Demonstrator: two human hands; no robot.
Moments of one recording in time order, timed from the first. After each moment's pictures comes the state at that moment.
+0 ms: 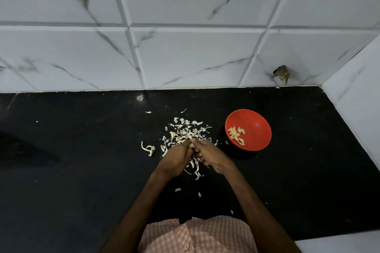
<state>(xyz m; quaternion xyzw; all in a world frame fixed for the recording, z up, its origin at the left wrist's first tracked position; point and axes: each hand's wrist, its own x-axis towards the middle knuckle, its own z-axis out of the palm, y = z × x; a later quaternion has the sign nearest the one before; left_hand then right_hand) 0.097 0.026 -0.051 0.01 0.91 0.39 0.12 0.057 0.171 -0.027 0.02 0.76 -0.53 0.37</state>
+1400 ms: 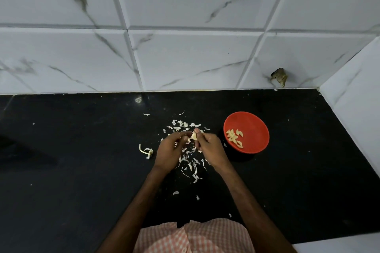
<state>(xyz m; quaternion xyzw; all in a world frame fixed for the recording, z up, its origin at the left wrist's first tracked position) 0.086 0.019 -0.041 -0.05 0.82 0.57 -0.03 0.051 0.170 -0.022 -0.02 0.81 -0.56 0.16</state>
